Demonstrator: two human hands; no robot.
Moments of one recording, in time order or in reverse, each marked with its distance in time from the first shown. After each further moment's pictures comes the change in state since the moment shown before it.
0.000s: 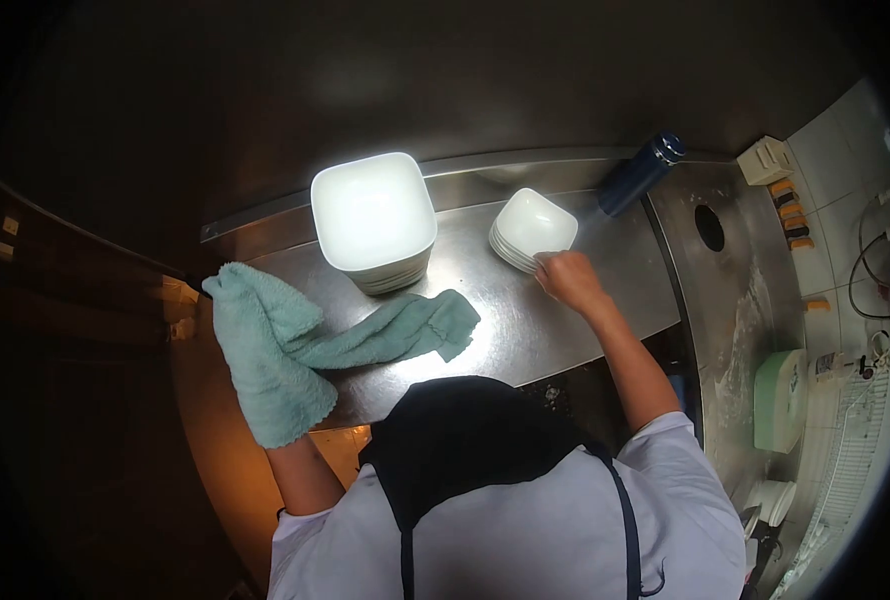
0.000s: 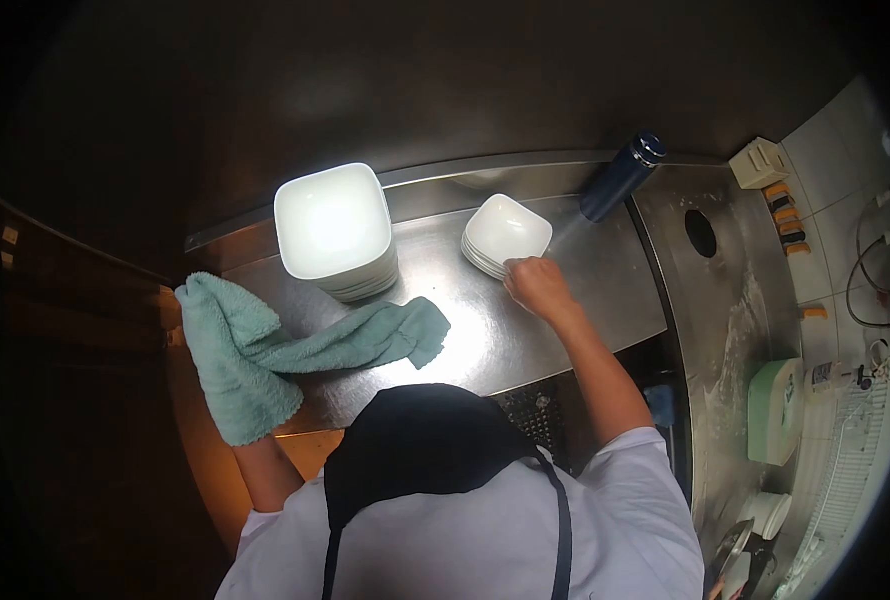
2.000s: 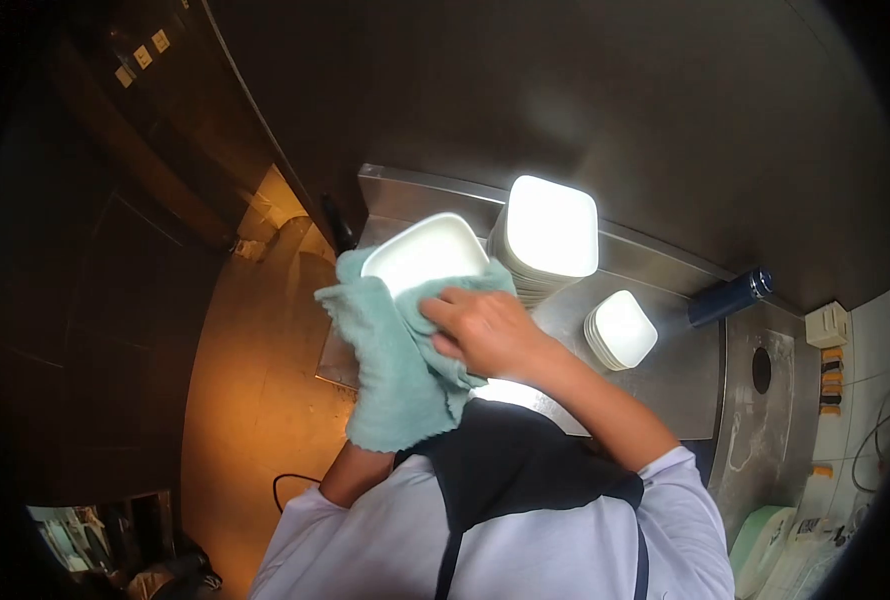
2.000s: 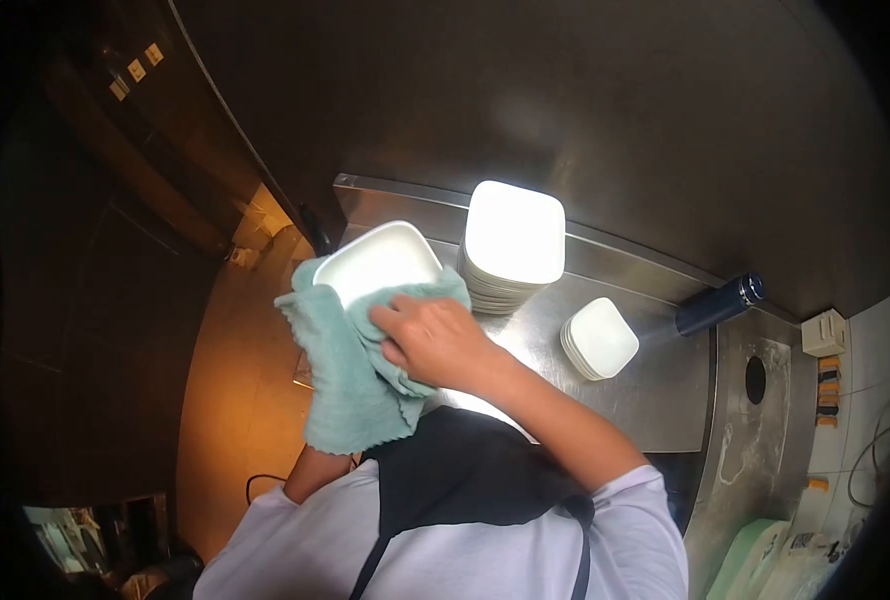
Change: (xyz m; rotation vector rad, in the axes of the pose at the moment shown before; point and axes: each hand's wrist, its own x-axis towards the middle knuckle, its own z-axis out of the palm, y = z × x) left_hand -0.072 0.002 -0.076 -0.080 -0.354 0.198; right_hand 0.034 -0.358 -0.106 0.249 -0.022 -0.836
